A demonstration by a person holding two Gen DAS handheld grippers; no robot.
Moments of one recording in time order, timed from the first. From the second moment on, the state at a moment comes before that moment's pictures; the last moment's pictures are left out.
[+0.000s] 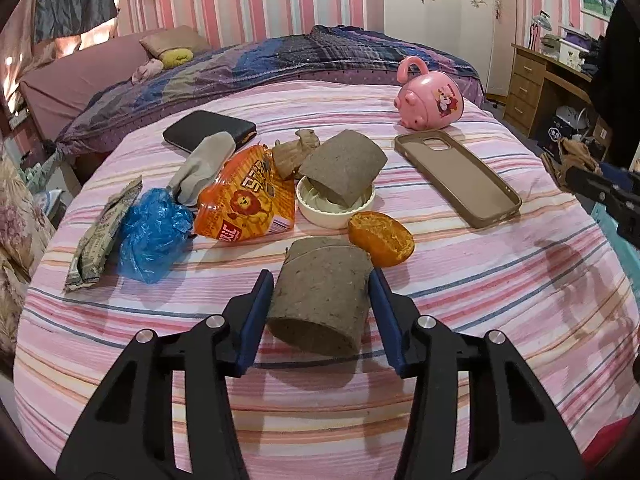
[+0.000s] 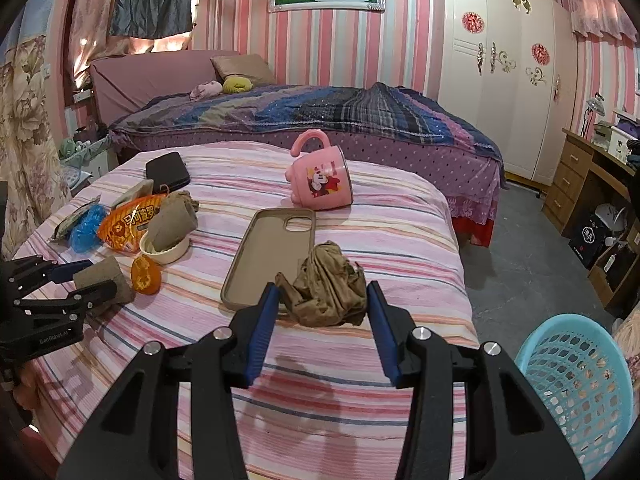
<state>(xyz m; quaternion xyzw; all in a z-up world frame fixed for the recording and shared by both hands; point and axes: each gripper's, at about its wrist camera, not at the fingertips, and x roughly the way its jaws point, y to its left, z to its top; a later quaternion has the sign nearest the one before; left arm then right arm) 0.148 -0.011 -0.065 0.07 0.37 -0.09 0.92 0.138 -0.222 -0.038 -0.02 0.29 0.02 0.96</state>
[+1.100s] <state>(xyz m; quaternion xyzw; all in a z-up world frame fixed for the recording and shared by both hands) 0.088 -0.187 -0.005 0.05 0.26 -0.12 0.96 0.015 -0.464 -0.048 0.02 0.29 -0.18 0.94</state>
